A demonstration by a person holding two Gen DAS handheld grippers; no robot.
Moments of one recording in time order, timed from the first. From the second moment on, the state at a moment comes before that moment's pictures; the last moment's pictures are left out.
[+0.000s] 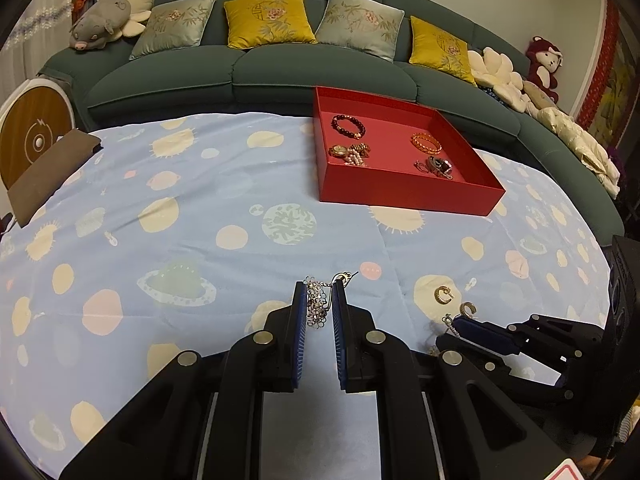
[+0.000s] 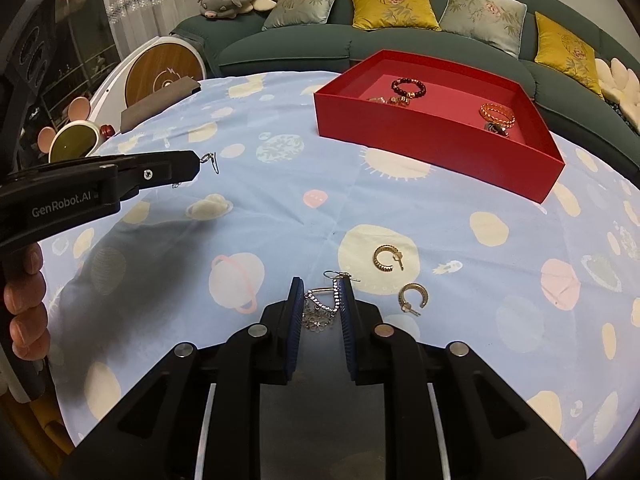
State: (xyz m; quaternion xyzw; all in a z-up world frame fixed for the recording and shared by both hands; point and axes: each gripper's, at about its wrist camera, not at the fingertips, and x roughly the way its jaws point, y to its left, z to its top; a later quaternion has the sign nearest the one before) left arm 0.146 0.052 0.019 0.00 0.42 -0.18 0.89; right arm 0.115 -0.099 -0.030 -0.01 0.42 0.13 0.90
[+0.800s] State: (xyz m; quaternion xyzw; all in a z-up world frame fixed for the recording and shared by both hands) left arm 0.152 -0.004 0.056 -0.01 0.39 -0.20 0.90; right arm 0.111 -0.162 0.044 0.06 0.34 0.08 0.93
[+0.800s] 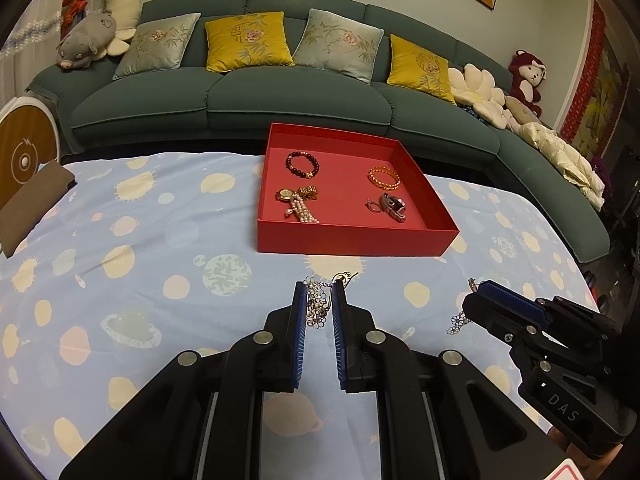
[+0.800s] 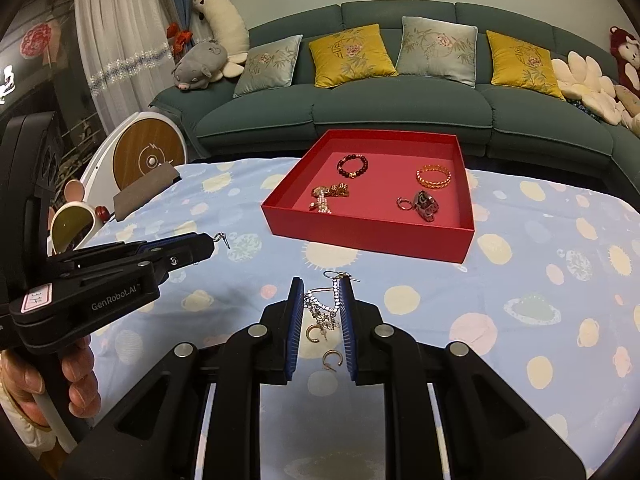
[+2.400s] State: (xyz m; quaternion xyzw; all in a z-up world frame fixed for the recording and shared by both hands) left arm 0.275 -0.048 0.079 0.06 0.34 -0.16 0.92; right arm 0.230 -0.253 0.083 0.10 0.30 0.03 0.95
